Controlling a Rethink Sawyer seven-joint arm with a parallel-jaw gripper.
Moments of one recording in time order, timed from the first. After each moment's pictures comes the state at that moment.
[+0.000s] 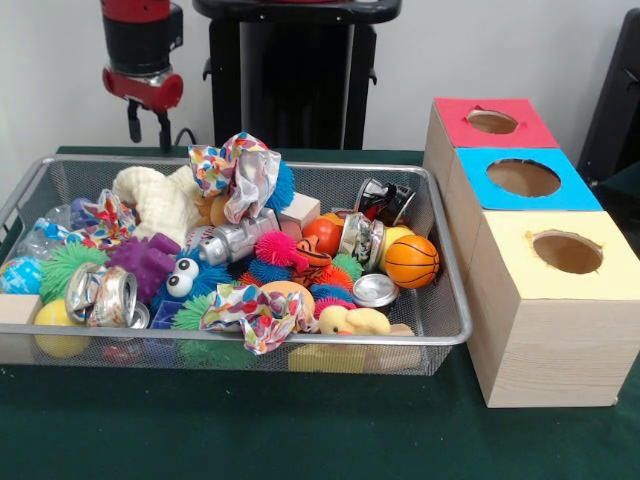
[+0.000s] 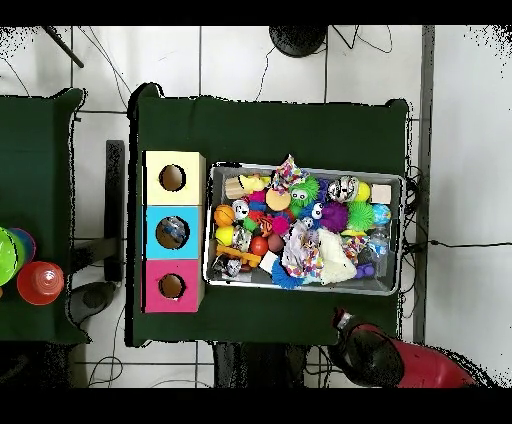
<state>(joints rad) -0.93 -0.61 0.05 2.03 -0.69 0.14 2.07</state>
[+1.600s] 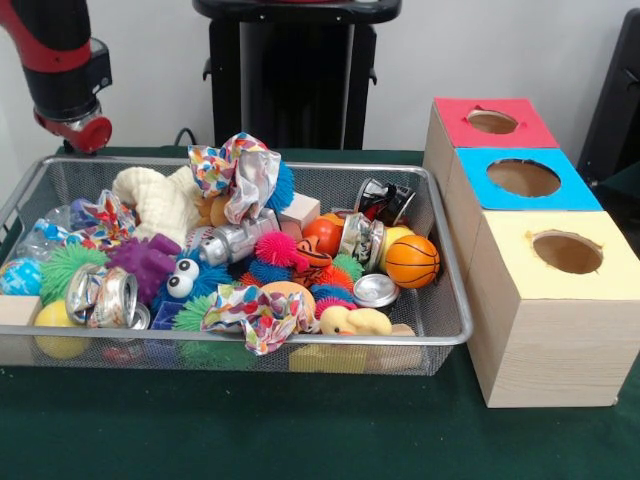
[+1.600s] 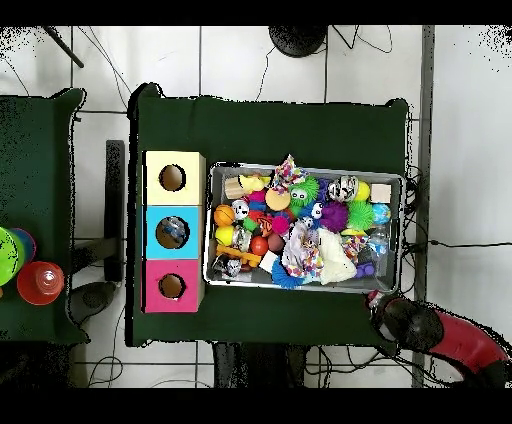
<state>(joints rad) -1.06 -0.47 0.15 1.75 -0.67 0.44 2.07</state>
